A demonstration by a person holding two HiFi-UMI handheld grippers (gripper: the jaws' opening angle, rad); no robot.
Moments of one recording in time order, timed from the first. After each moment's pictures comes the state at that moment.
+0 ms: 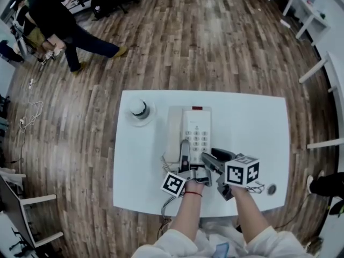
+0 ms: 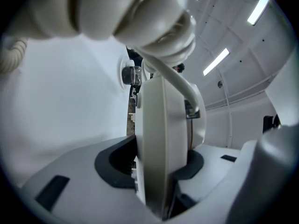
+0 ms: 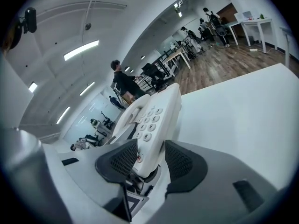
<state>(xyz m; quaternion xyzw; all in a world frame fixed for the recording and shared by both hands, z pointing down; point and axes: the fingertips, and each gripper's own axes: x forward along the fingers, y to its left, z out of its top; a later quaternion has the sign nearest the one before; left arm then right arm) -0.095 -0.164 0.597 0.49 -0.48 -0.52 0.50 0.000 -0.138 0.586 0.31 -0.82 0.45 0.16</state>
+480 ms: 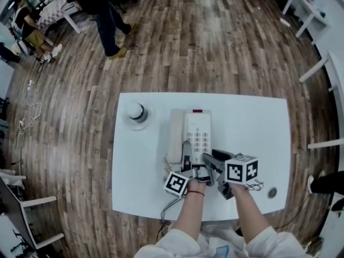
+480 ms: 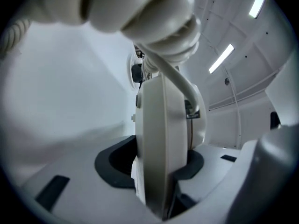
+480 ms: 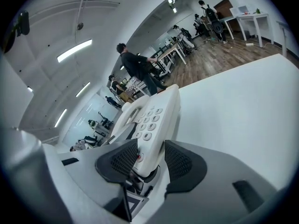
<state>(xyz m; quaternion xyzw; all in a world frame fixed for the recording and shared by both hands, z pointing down) -0.089 -0.177 0.626 0.47 -0.51 -0.49 0.52 0.007 -0.152 0.615 0.32 -0.80 0.48 0.17</state>
